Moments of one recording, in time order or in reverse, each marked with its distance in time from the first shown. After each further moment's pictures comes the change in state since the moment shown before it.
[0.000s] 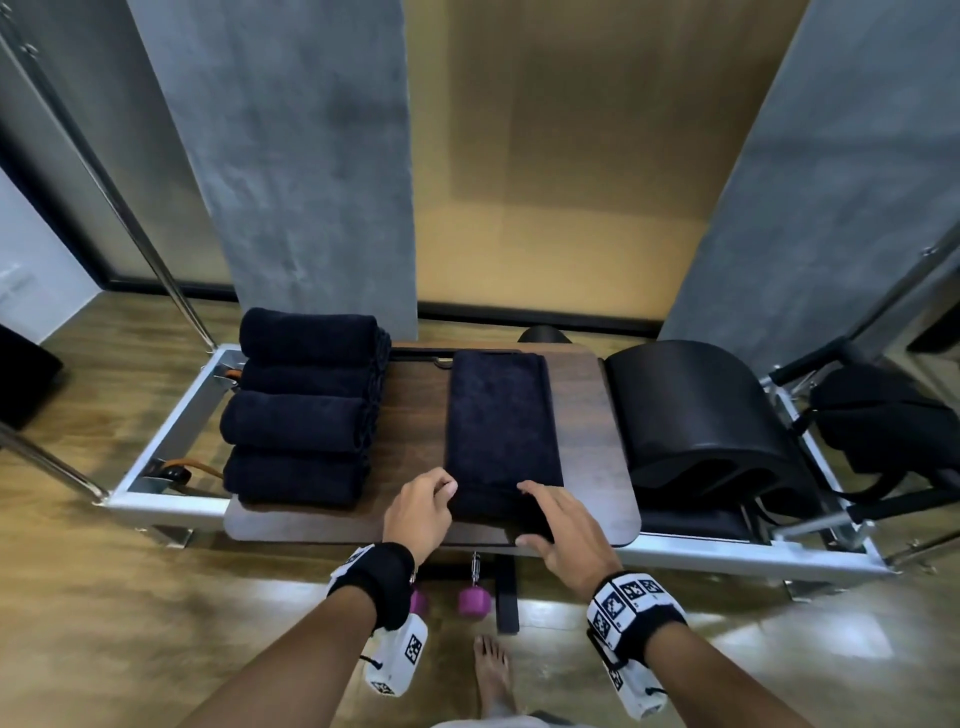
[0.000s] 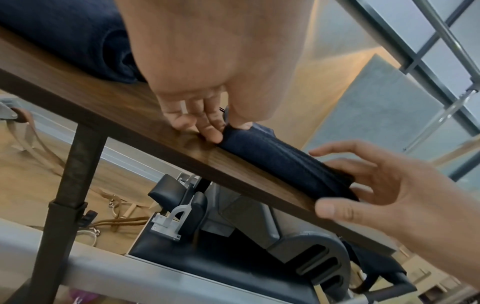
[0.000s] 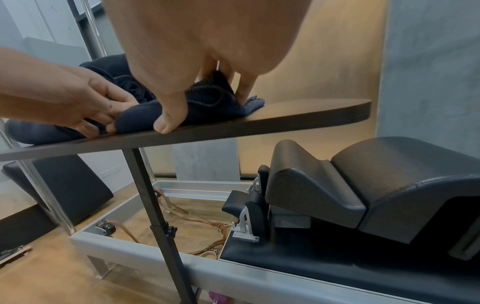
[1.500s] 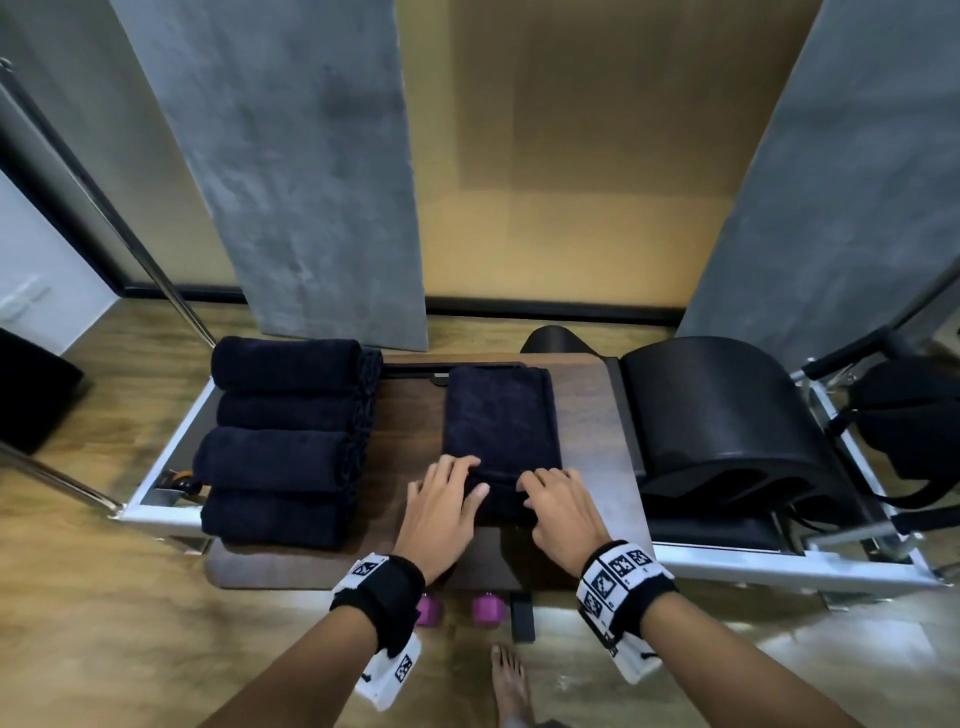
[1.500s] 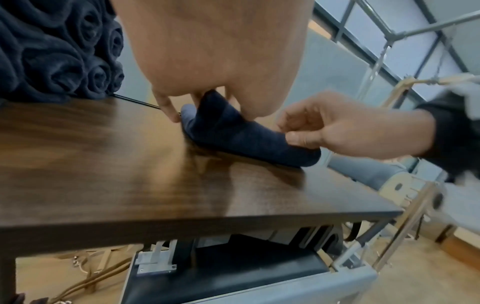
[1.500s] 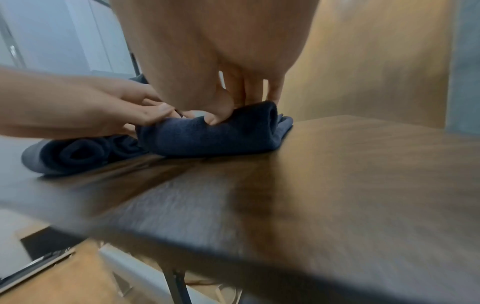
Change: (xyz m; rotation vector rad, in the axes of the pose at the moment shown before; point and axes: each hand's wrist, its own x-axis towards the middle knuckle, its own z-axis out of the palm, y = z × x) left_hand 0.042 0.036 0.011 0.240 -0.019 0.276; right_hand 0.076 -0.007 -0.036 -0.360 -0.086 -0.059
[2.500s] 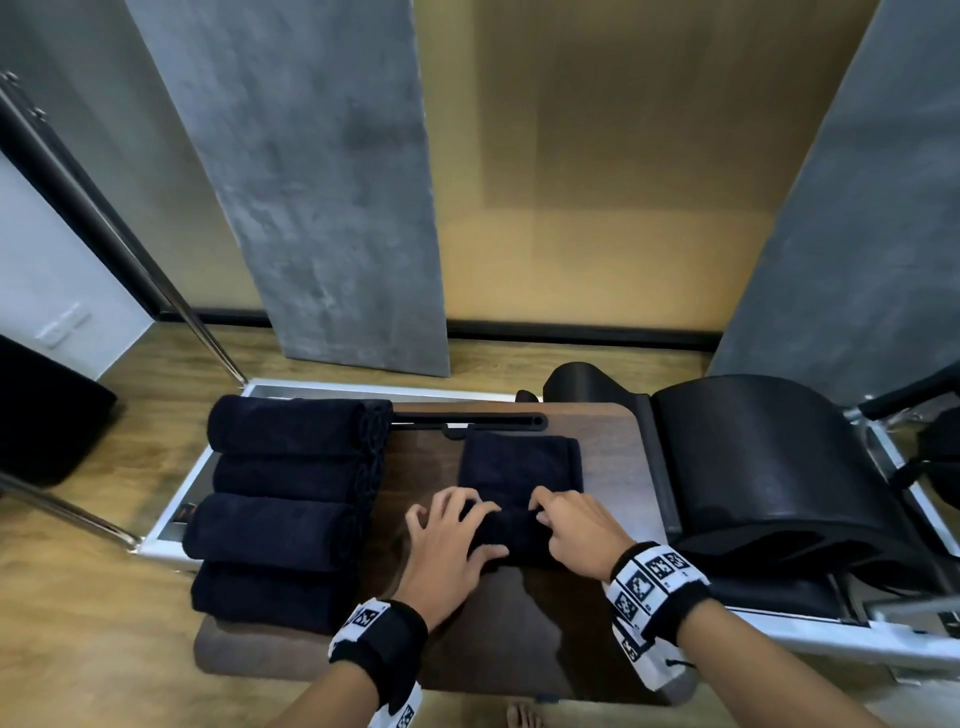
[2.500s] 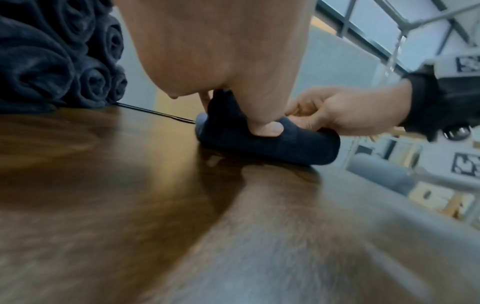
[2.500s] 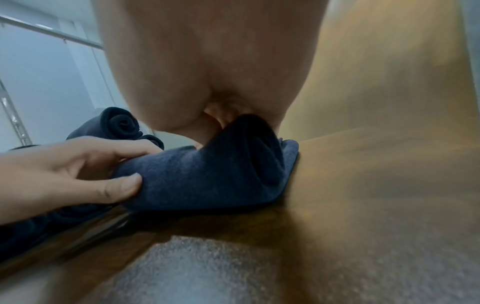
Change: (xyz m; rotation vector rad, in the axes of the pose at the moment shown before) left_hand 0.056 -0.020 -0.003 0.232 -0.081 0.006; right_hand 0.087 0.046 -0.023 0.243 -0.185 -0.023
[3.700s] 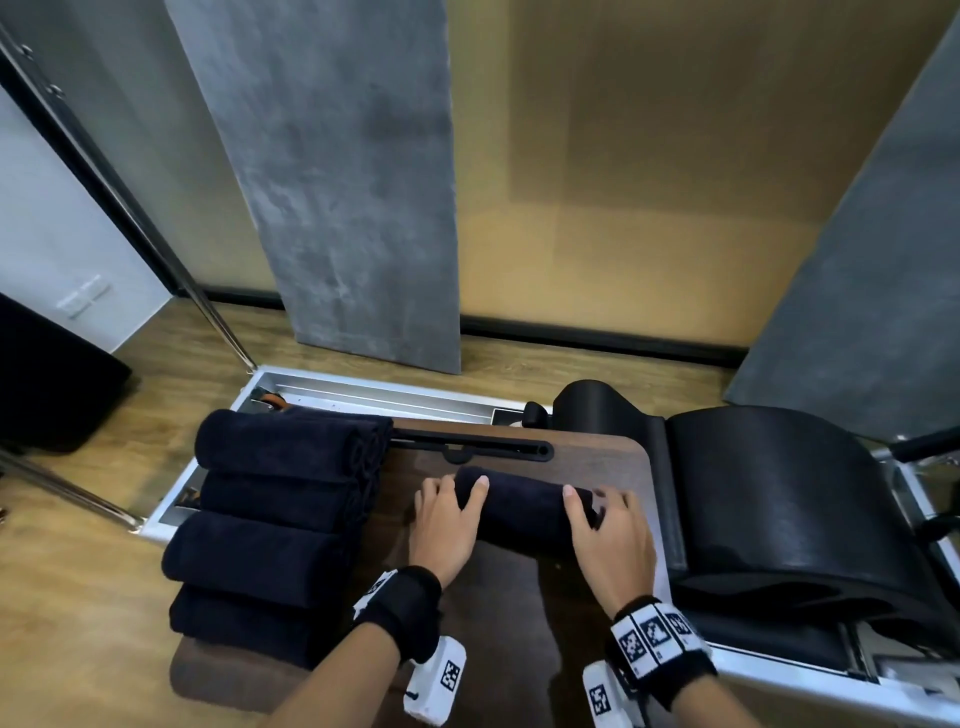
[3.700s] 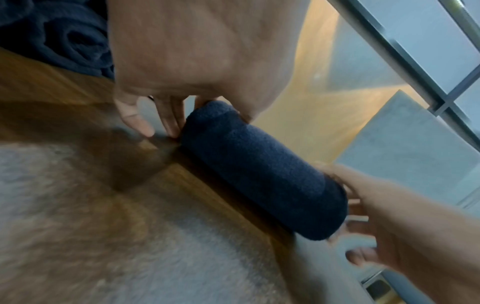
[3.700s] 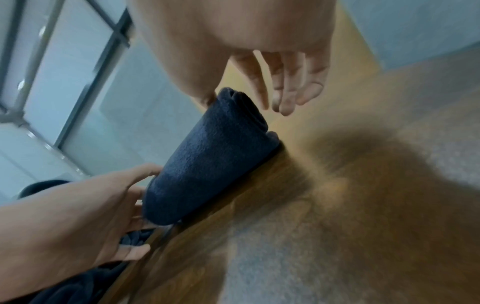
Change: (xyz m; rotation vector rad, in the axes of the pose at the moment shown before) left_hand 0.084 0.007 -0.016 -0.547 0.041 -0.538; right_hand 0.025 0.030 0.001 0.361 0.524 0.543
